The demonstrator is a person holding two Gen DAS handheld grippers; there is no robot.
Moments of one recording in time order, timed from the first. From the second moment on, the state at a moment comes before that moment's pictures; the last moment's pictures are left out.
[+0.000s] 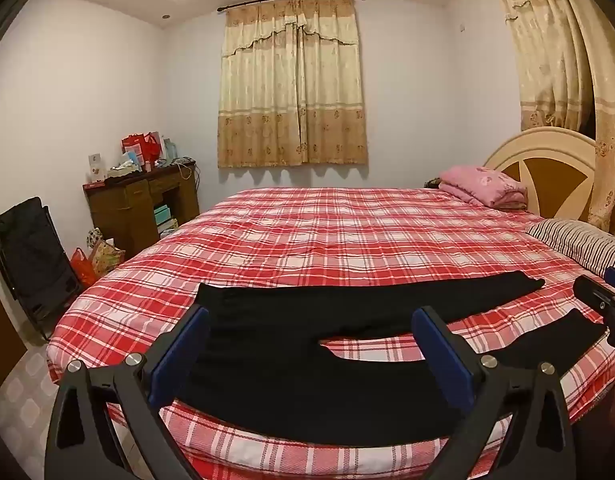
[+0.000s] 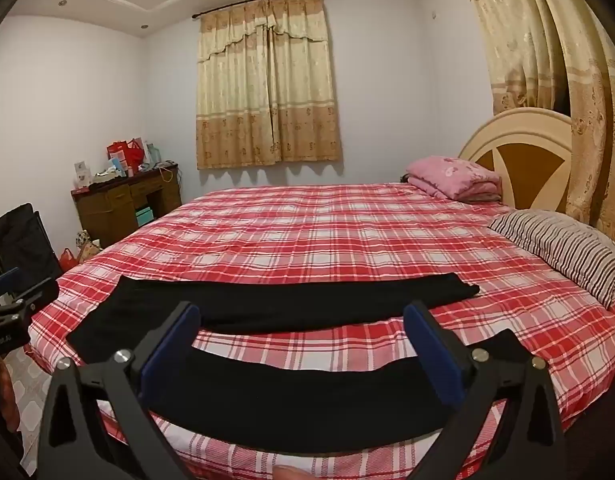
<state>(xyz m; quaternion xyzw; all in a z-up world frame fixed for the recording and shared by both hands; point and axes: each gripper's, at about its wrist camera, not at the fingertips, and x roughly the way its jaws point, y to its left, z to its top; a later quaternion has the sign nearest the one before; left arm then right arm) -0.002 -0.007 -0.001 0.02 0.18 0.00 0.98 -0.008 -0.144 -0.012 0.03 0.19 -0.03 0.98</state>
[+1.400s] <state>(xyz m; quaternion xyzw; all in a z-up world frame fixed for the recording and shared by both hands) -0.001 0.000 -0.001 0.00 0.18 0.00 0.98 -0.002 -0.157 -0.024 0.03 0.19 -0.04 0.98</state>
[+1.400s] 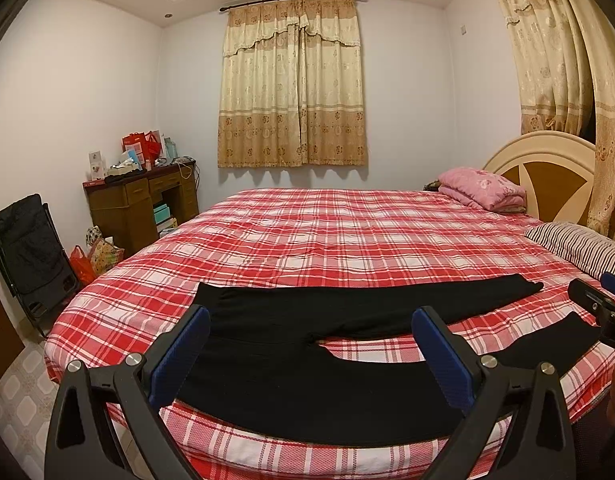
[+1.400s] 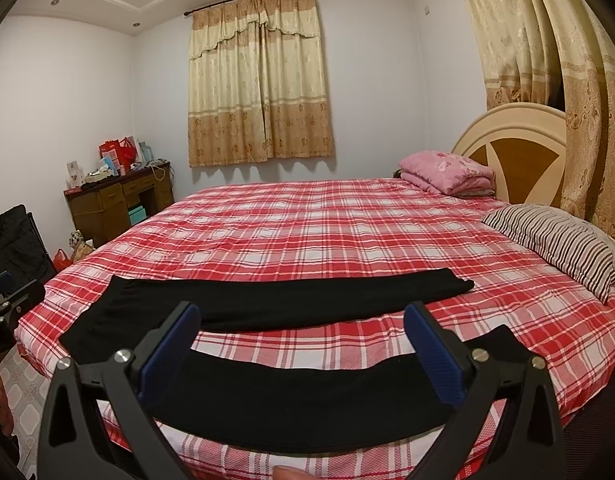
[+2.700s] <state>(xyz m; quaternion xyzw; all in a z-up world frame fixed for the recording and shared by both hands) -0.002 0.004 -0.003 0.00 0.18 0.00 0.98 -0.001 -0.154 -0.028 0.03 0.20 -0.04 0.98</state>
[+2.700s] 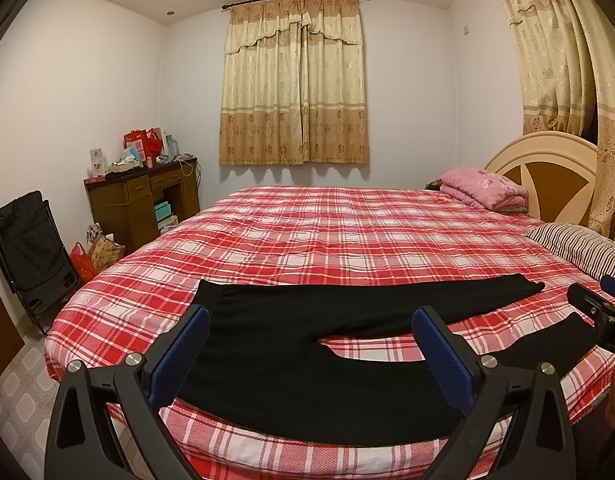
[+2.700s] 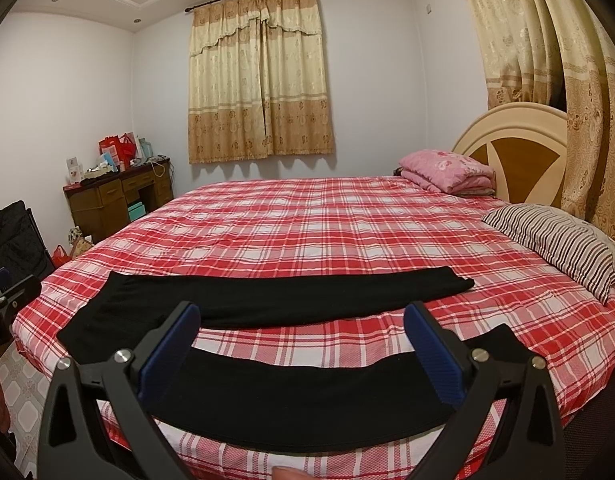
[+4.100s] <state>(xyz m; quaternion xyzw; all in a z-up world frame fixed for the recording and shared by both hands) 0.333 0.198 -0.144 0.04 0.39 0.05 0.92 0.100 -0.258 -0.104 0.05 0.35 -0.05 0.93</state>
